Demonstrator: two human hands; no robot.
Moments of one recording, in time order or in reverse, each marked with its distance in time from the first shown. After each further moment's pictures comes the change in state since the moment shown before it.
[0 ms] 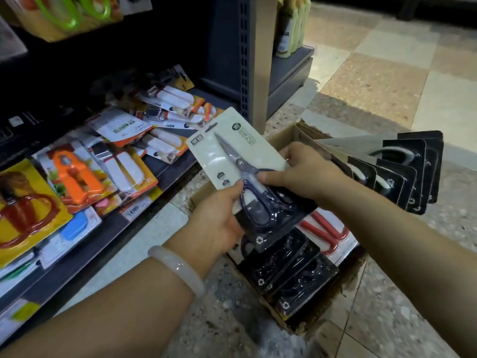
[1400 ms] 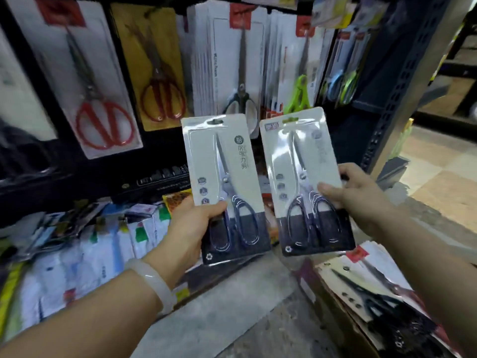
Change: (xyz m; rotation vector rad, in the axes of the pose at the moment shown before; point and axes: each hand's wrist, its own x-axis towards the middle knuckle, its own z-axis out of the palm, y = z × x) left_hand -0.145 0.108 -0.238 0.007 0.286 0.730; right_hand -0.019 -0.155 0.107 0.312 0.063 -0.395
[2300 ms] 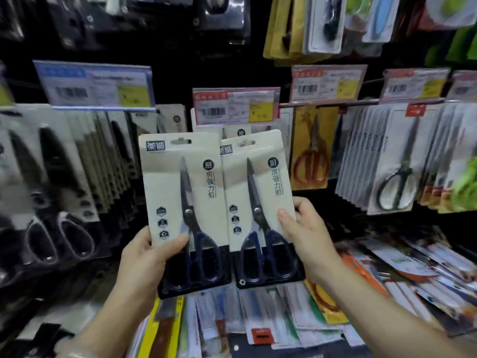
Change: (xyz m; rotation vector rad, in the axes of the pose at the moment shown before) left_hand -0.086 0.112 -0.268 -0.044 0.489 0.412; right_hand -0.061 -0.124 0.309 0.455 -0.417 -0.319
